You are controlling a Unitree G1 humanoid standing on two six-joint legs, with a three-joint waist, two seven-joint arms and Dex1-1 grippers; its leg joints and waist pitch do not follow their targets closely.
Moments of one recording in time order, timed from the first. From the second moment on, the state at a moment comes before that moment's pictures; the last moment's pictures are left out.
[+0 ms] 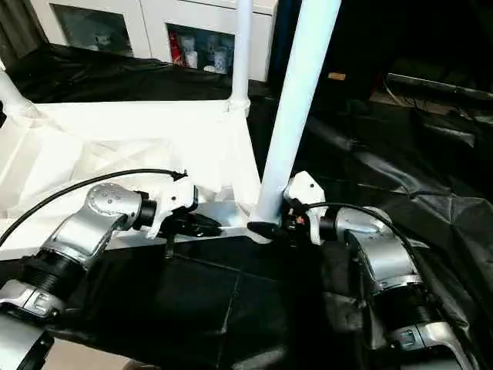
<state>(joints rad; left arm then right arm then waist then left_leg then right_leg) -0.61 0.36 -0.32 0.50 -0.01 0.10 -1.22 -0.40 -0.44 0.15 0.34 0.19 0.16 1.05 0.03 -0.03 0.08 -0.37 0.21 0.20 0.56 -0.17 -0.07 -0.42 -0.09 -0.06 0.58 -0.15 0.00</state>
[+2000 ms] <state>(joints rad) -0.60 0.35 -0.32 0.52 0.00 0.08 -1.28 -0.35 -0.45 0.13 0.28 0.23 0.21 1.10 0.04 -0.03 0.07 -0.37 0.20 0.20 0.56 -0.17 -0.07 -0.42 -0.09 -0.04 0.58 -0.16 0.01</state>
